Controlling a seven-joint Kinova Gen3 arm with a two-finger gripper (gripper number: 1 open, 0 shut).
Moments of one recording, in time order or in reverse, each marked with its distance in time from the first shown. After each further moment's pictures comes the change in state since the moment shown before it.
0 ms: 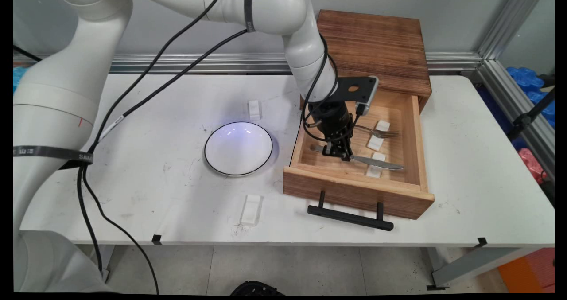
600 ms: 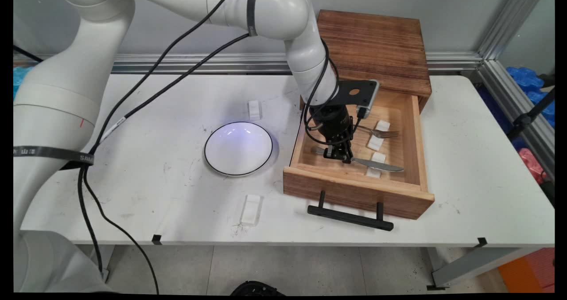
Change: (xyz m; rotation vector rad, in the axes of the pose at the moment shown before) arm 0.000 0.000 0.008 -0.002 -0.001 -0.010
